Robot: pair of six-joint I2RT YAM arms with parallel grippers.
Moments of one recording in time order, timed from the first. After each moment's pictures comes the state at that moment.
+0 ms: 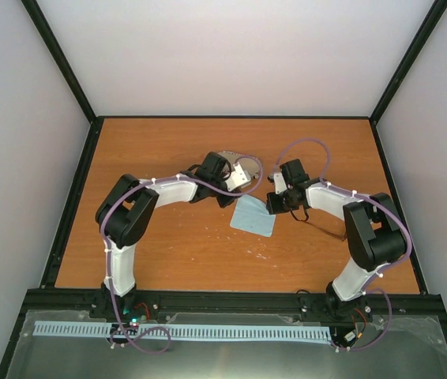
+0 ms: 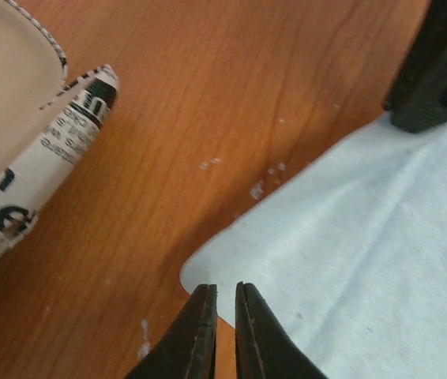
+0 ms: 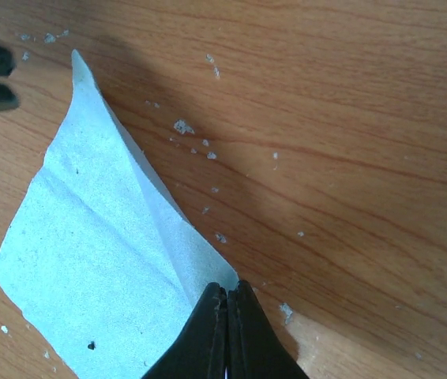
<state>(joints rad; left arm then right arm) -0.62 1.96 1.20 -0.13 0.36 0.44 0.36 1.68 0.92 -0.38 -0.31 0.14</state>
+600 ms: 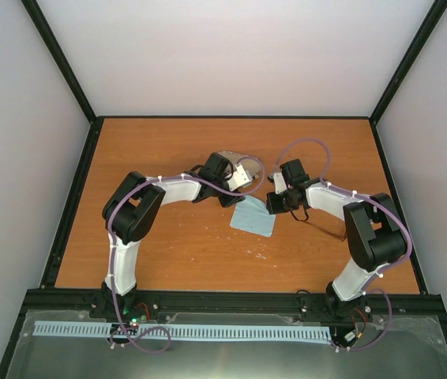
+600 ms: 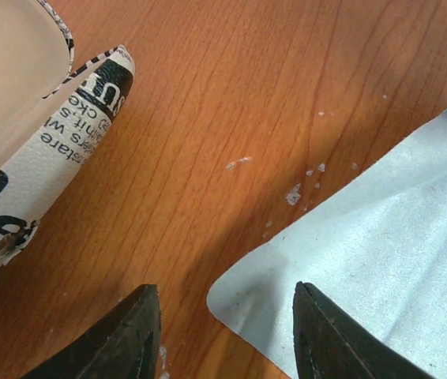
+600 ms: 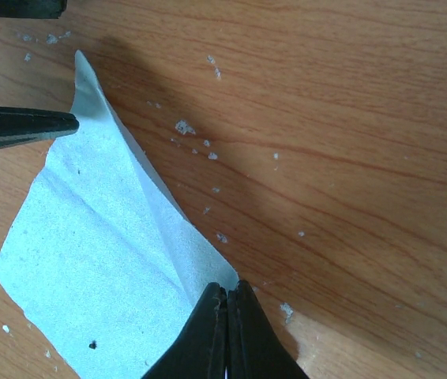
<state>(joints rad) -0.62 2.04 1.26 -0.10 0.32 0.44 0.36 1.67 0.92 -0.38 -0.31 0.14</state>
